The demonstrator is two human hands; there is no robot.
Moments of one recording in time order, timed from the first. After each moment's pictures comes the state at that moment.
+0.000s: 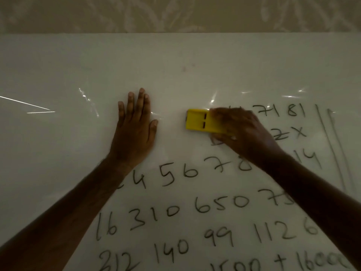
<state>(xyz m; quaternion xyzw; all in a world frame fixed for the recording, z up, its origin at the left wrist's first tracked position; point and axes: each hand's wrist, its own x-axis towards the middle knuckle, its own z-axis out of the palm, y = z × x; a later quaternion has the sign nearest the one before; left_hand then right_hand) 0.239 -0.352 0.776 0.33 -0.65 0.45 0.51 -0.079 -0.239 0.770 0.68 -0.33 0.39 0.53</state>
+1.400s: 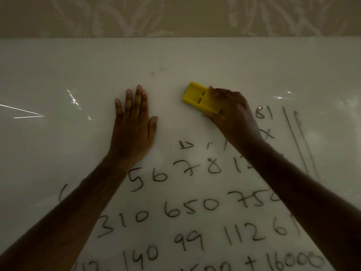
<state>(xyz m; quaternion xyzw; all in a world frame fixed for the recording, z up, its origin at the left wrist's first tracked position) 0.160 -0.335 0.791 0.34 -0.63 0.46 0.52 -0.129 -0.238 0.808 0.62 -0.39 0.51 0.46</state>
